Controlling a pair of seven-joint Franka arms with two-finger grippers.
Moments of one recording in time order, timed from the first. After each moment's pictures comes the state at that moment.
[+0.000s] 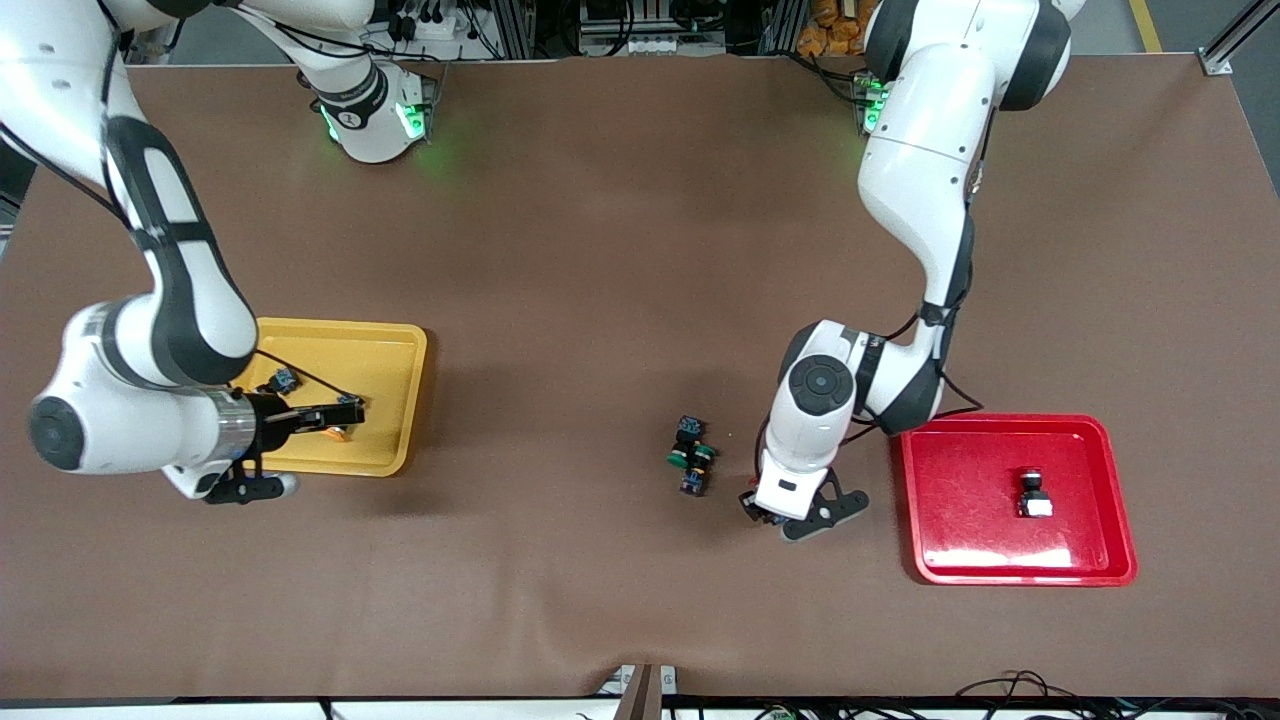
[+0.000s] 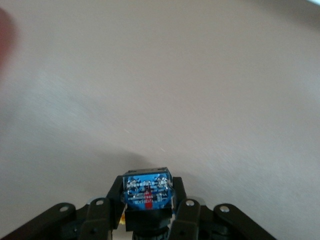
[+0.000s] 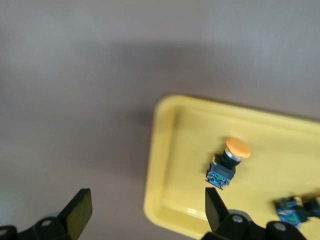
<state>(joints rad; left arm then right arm) -0.55 0.91 0.17 -1.30 0.02 2.44 -0.86 -0.24 0.59 0.39 -1.36 0.06 1.73 -0.04</state>
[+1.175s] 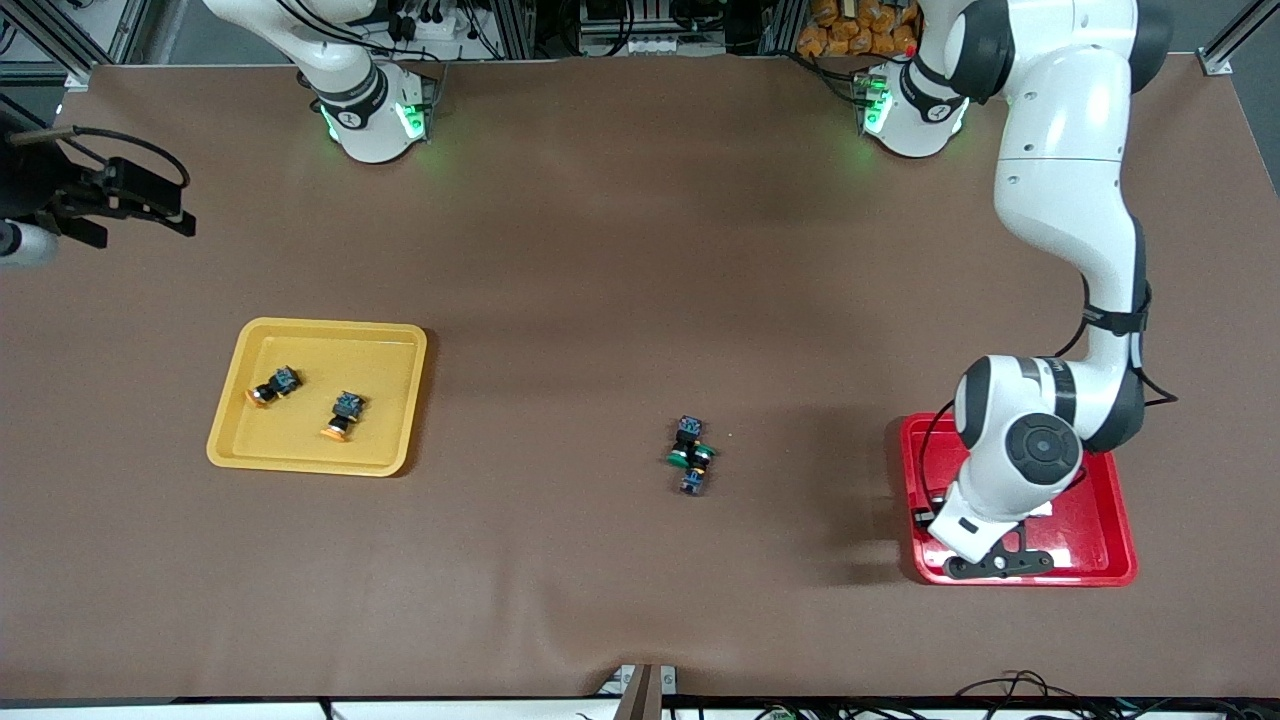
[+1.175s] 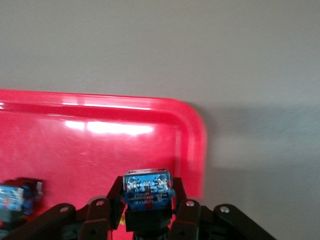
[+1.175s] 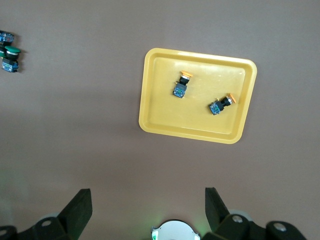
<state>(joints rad) -0.25 0.87 0.17 -1.32 0.02 2.31 -0.17 0.05 0.07 0.00 -1.34 0.09 1.29 -0.01</state>
